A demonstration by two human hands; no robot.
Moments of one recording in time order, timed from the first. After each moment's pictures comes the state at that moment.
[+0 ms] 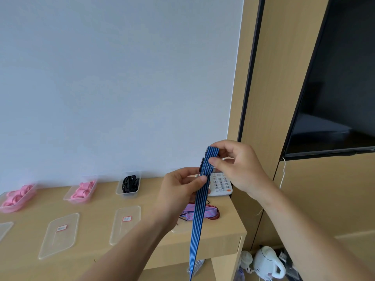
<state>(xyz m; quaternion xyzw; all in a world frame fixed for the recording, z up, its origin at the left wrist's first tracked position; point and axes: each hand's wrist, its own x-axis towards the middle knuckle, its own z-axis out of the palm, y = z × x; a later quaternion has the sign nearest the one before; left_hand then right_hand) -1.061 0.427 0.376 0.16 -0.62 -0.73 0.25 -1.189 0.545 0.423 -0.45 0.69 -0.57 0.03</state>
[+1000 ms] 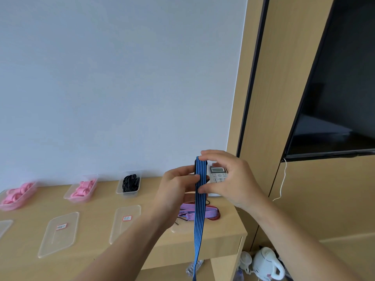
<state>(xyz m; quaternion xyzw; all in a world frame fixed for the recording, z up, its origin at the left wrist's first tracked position) -1.057 0.418 0.382 0.16 -0.61 -0.75 0.21 -1.182 0.541 0.394 -0.51 0.69 -0.51 -0.02</state>
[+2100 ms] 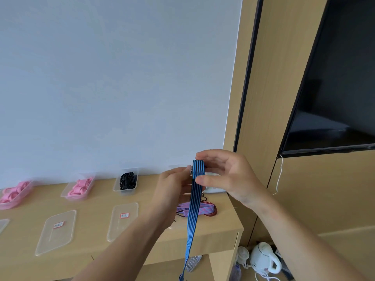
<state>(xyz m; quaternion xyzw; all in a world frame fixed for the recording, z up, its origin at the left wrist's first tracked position) -1.060 0.426 0.378 0.23 -0.59 -0.74 0.21 -1.181 0.553 0.401 -0.47 0.59 -0.63 0.17</state>
